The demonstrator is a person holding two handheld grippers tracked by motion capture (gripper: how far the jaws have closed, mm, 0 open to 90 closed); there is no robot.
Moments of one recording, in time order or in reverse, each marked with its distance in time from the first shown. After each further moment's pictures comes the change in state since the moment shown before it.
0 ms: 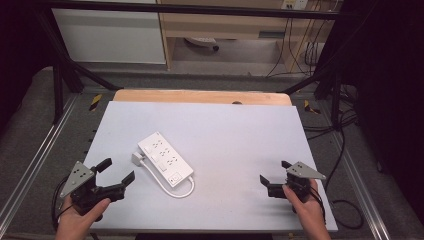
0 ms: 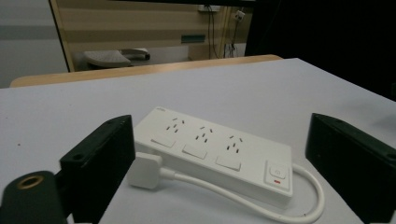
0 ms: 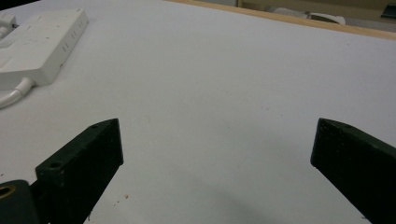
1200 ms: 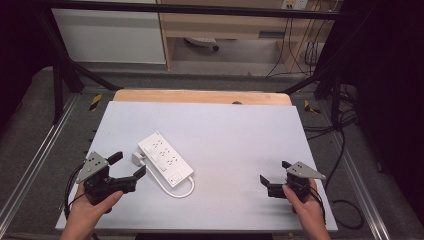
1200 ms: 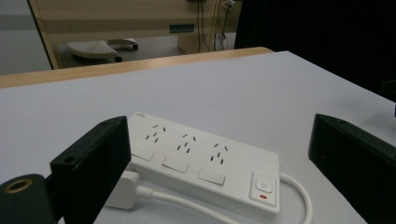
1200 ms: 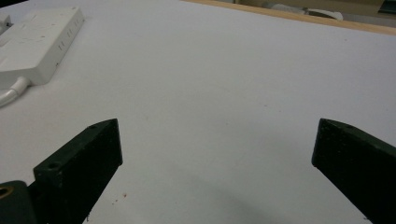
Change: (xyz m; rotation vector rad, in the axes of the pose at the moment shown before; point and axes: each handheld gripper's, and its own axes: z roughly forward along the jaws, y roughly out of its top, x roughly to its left) left arm -0.008 0.016 0.029 0.057 -0.038 -0.007; right arm 0.000 0.000 0.000 0.011 -0.010 0.009
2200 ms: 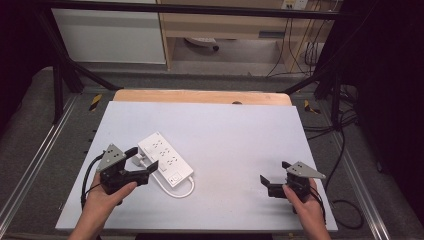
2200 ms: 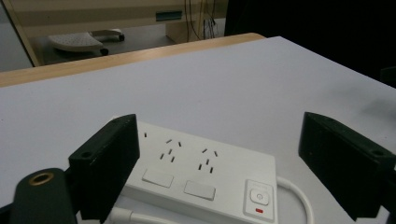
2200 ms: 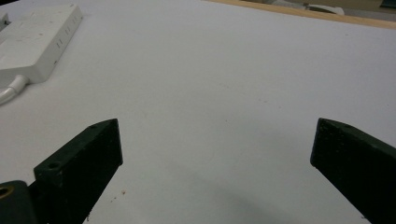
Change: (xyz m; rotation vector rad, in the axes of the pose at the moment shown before) left arm -0.008 0.007 0.033 0.056 -0.039 0.043; right arm -0.001 -0.001 0.001 0.011 0.002 0.011
